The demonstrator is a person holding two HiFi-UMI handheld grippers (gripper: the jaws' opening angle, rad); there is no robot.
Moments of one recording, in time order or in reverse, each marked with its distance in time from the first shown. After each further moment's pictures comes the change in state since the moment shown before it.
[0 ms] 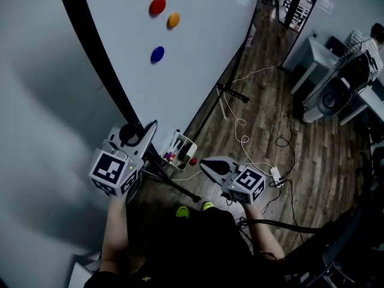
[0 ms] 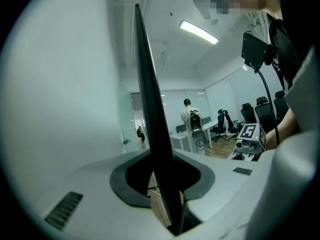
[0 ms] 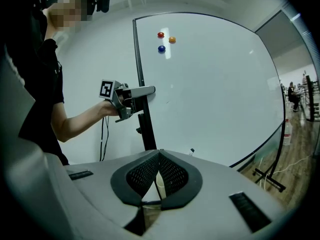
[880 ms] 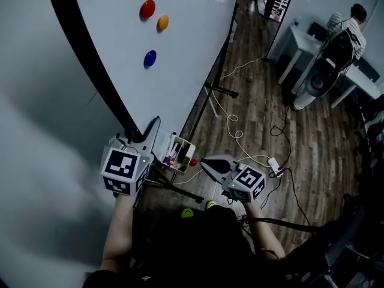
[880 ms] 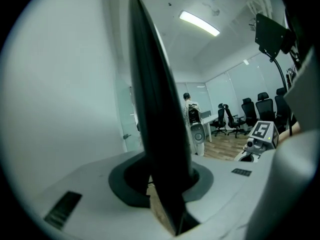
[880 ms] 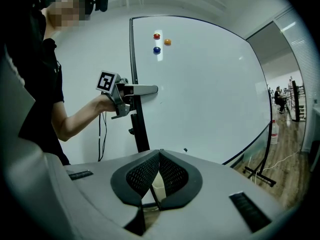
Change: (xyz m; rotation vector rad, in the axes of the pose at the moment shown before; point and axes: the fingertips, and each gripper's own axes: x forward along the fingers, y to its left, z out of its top) left arm 0.032 0.000 -0.025 0.026 0.083 -0.004; right arm 0.008 -0.010 -0.027 0.019 -0.022 -0.145
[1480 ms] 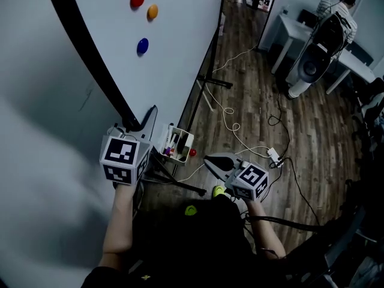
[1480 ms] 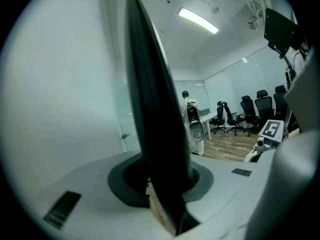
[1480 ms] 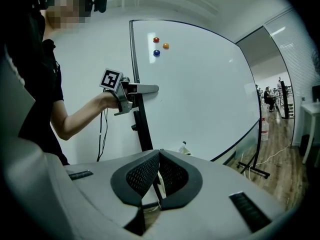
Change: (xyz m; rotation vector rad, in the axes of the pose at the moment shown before) left arm 0.012 0.008 -0.059 0.008 -0.020 -0.017; right arm 0.012 0.007 -0.065 0.004 -0.015 -0.107
